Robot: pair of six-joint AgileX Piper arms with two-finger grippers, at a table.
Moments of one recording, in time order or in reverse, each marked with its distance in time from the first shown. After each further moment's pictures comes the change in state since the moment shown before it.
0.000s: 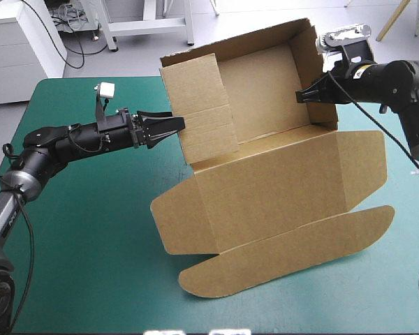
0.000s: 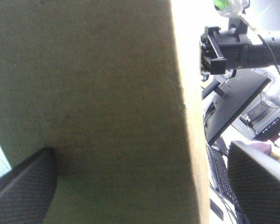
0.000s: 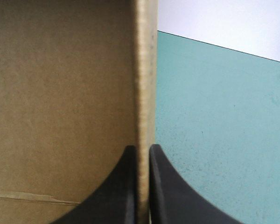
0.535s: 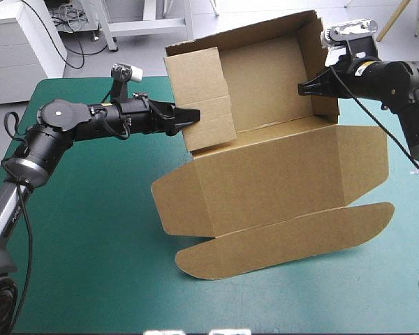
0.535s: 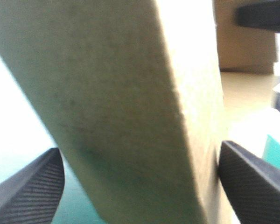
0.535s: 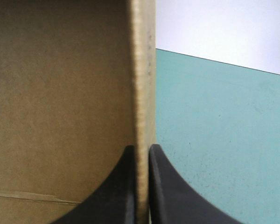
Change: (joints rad) left arm -0.161 0.000 -0.259 0.547 -0.329 -0.402; right arm 0.001 0.000 0.000 -0.054 -0.070 0.070
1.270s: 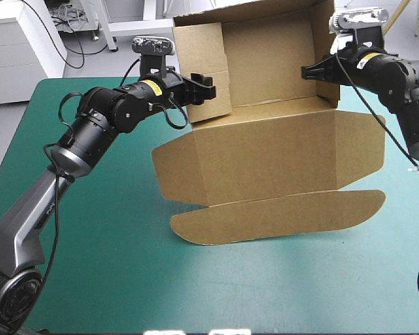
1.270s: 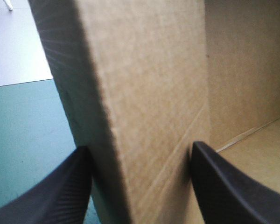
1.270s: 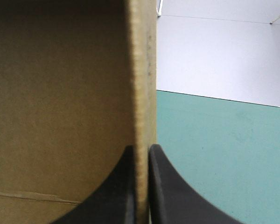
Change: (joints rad) left arm -0.320 0.114 -0.293 0.970 -0.281 -0.928; right arm 0.000 0.009 0.000 -0.062 -0.150 0.090
